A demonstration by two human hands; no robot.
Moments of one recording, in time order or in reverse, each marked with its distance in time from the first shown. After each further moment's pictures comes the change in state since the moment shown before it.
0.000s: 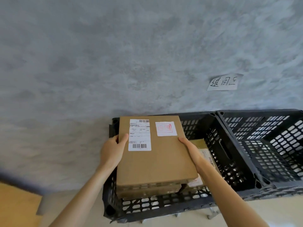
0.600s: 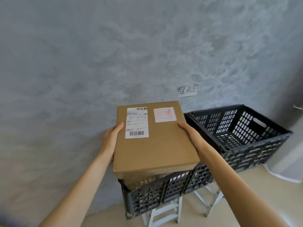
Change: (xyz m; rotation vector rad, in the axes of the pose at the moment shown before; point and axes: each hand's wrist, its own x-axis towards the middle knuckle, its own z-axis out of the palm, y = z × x) left_hand -0.080 0.050 -0.098 -0.765 -0.283 -0.030; right_hand -0.207 -0.043 0.038 0.025 0.100 -0.281
